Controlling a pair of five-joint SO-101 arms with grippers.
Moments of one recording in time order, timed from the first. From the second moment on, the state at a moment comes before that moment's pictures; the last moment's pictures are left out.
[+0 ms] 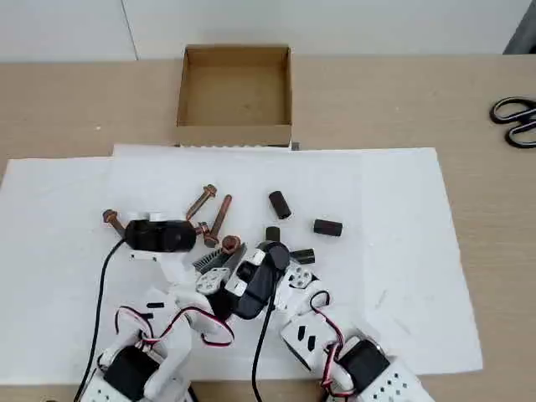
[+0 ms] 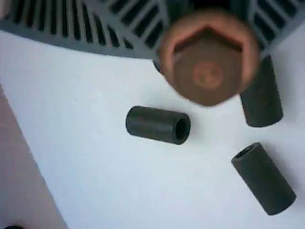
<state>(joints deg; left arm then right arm) 29.5 -103.8 88.6 54.5 39.4 -44.6 -97.4 94.2 34.4 15.5</state>
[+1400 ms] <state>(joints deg) 20.0 -103.4 82.7 55.5 24.6 -44.5 -97.6 93.9 33.5 15.6</state>
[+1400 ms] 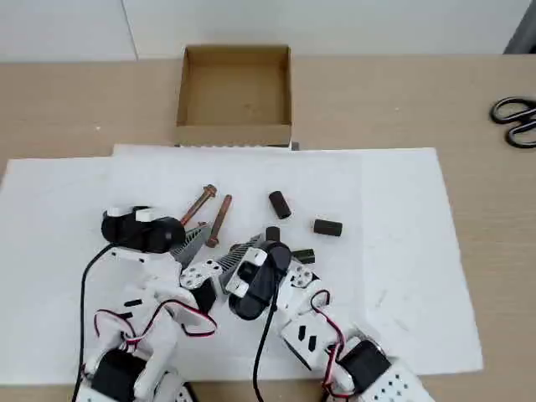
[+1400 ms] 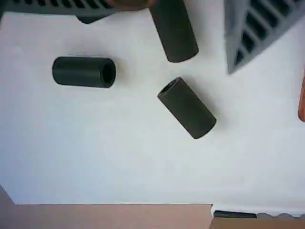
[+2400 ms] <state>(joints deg) 5.4 -103.4 96.5 46.5 13.1 -24.2 -74.7 73.7 32.8 4.4</state>
